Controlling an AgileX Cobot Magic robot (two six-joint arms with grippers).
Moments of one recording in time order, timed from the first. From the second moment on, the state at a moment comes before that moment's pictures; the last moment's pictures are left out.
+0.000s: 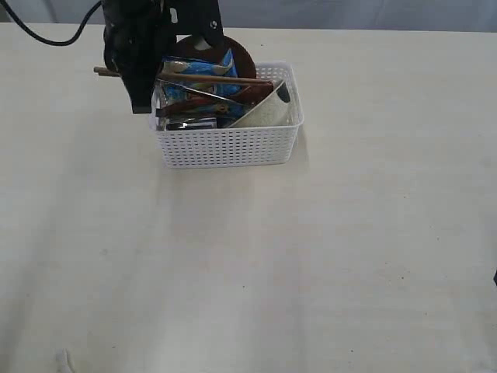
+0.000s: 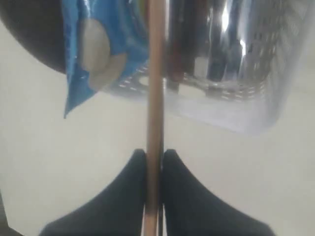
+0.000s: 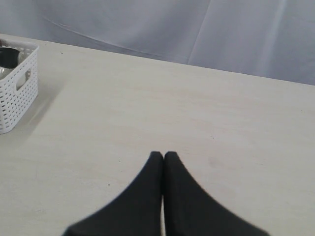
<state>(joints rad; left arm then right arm) -0.60 1.90 -1.57 0.38 1.12 0.63 0.04 0.00 0.00 -0.11 0.34 -0.03</state>
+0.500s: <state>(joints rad) -0.60 1.83 -1.57 0.38 1.16 0.63 0.04 0.00 0.00 -0.11 0.34 -0.03</state>
